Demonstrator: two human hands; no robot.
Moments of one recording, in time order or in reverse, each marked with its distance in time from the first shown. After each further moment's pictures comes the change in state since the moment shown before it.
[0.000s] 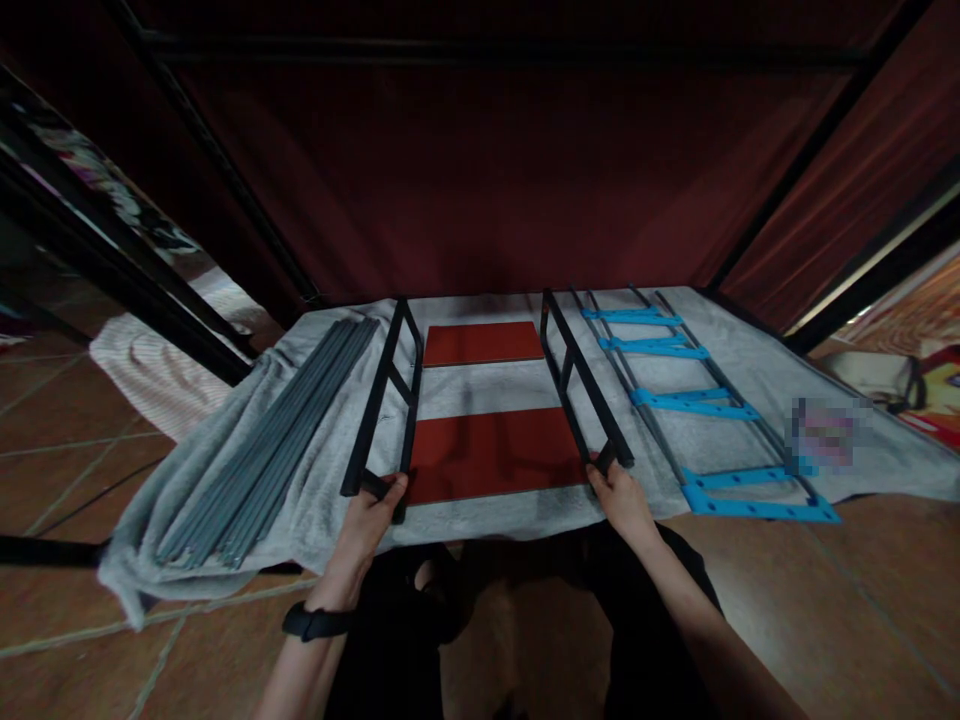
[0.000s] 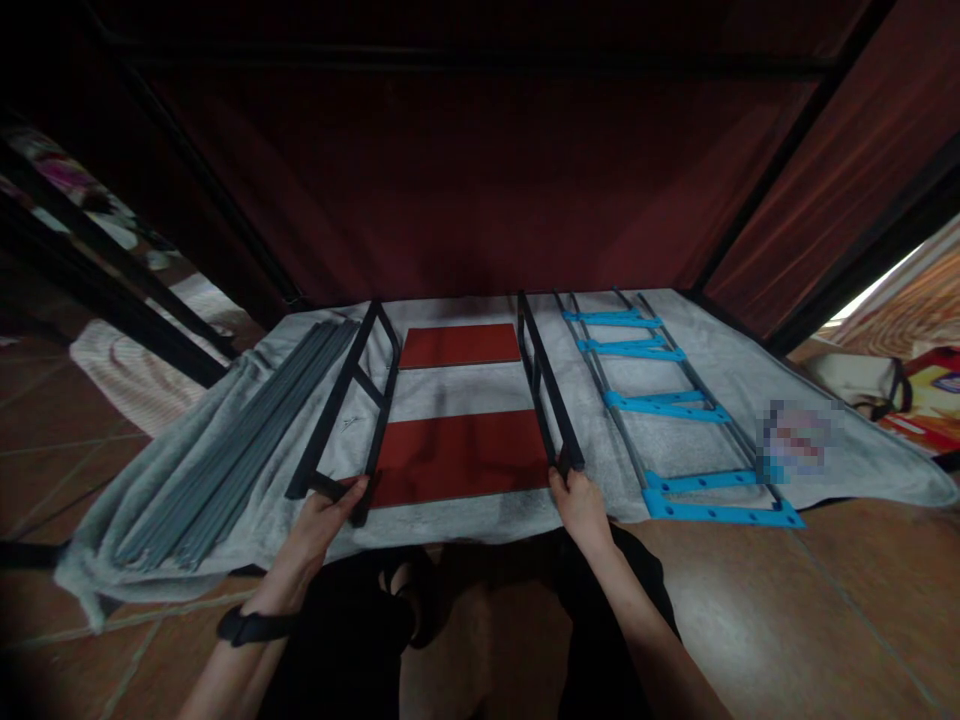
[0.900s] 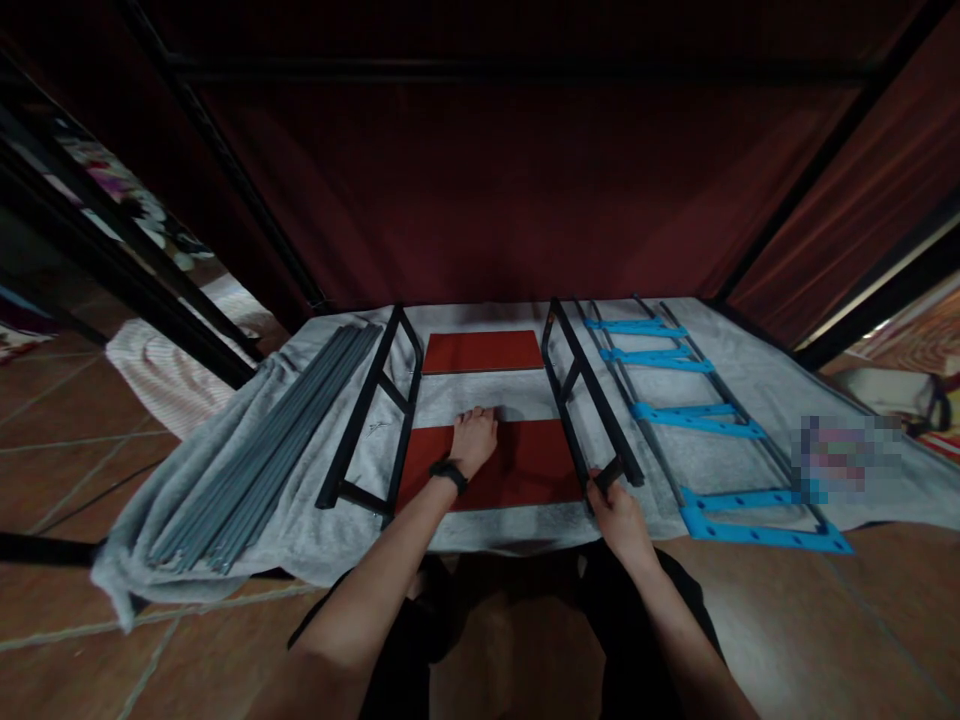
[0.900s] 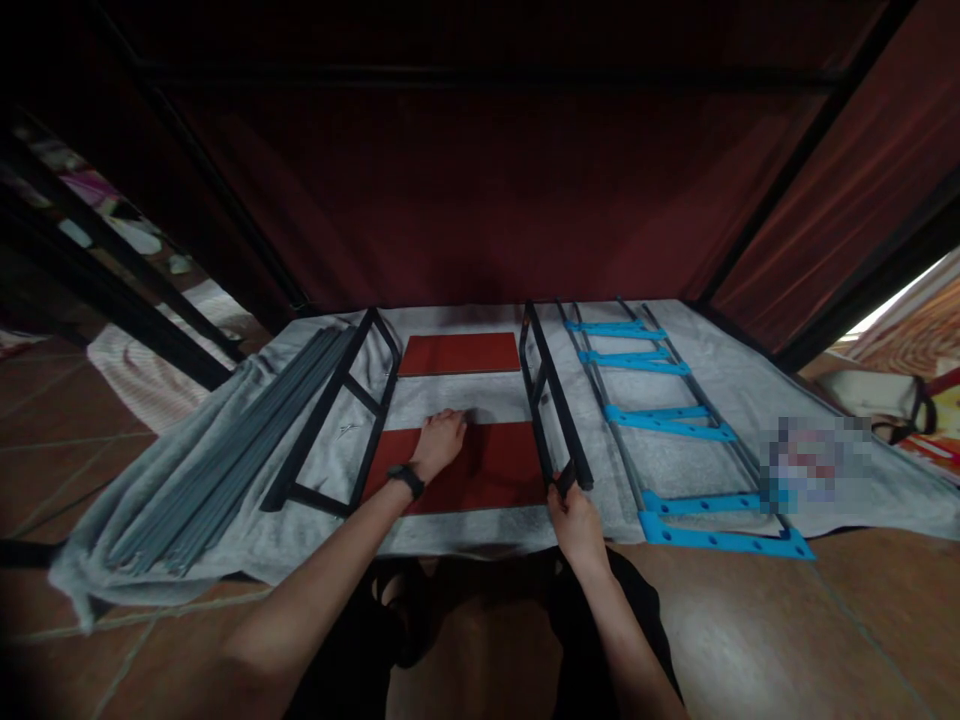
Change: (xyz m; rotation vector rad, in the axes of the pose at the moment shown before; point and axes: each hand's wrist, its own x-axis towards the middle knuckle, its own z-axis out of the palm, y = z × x) left_hand 0.050 0.098 0.163 0.930 -0.166 0.670; right_hand 0.001 0.009 0.002 0.103 0.038 -0.049
